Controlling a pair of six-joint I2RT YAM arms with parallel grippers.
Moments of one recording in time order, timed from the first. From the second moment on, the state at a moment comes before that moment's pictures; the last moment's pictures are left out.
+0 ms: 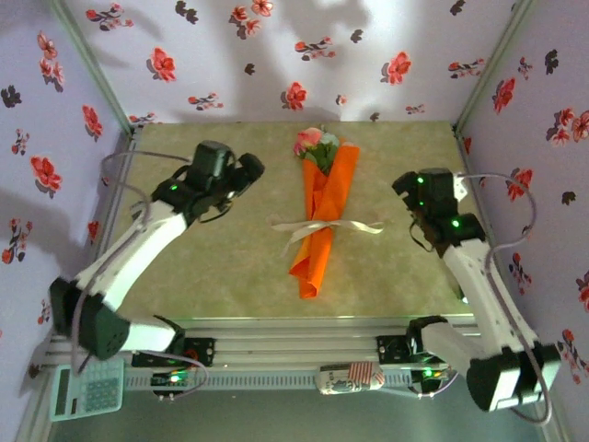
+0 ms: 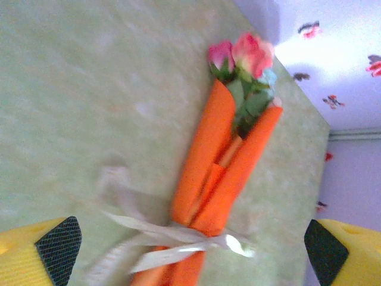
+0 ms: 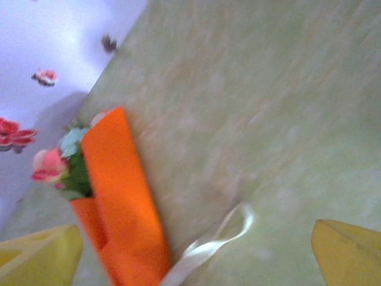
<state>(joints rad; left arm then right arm) -0.53 1.29 1.25 -0.67 -0.12 -1.04 0.18 0.98 0.98 -0.72 0.26 0.95</state>
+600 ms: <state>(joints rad) -0.28 0.82 0.37 -0.27 -0.58 -0.20 0.18 0.70 0.22 -0.13 0.58 0.28</state>
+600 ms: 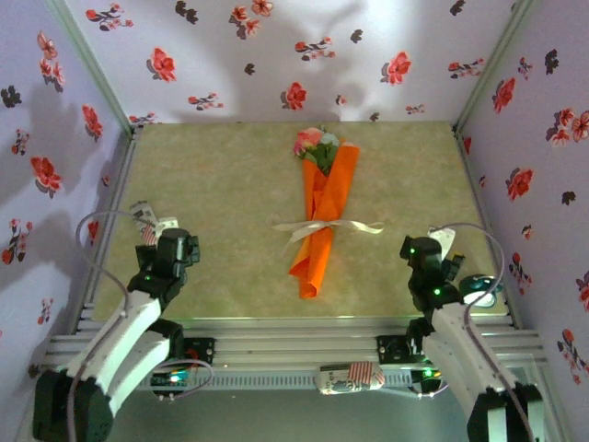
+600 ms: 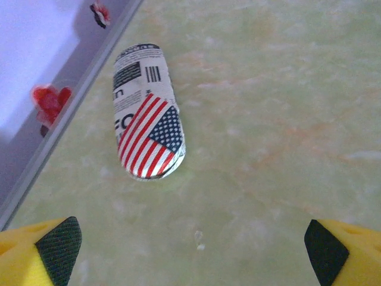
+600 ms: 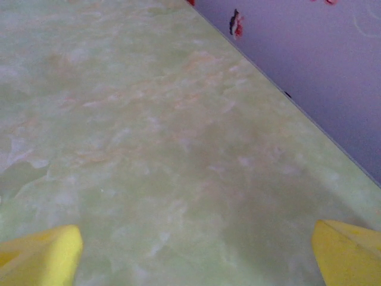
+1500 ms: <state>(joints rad) 0.01 1.54 0.33 0.83 -0.19 -0.05 0.00 1.56 0.30 0.89 0.26 0.19</state>
